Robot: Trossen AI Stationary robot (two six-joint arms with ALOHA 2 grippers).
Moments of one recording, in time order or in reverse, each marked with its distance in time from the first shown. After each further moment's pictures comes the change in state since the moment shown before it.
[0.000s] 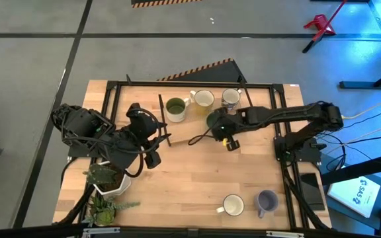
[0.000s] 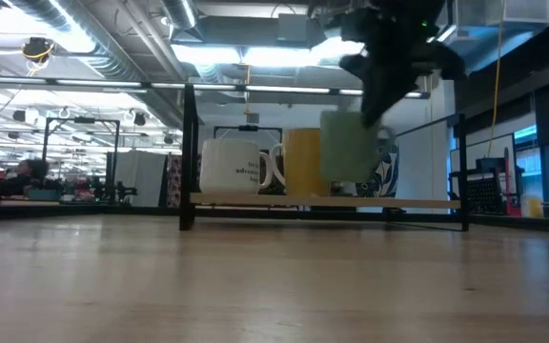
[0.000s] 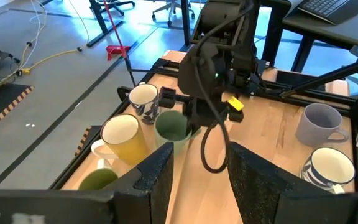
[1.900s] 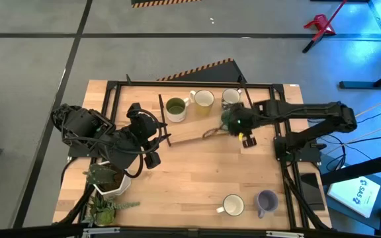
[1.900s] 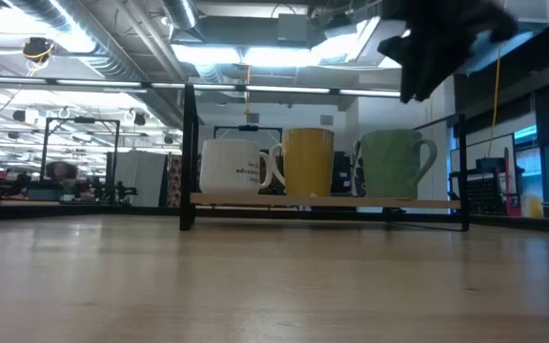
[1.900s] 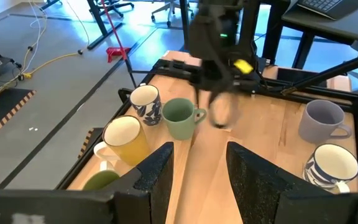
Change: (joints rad) left arm -0.001 0.000 0.000 0.000 0.000 0.028; right arm -0.004 -0.182 0.002 -0.244 -0.069 0.074
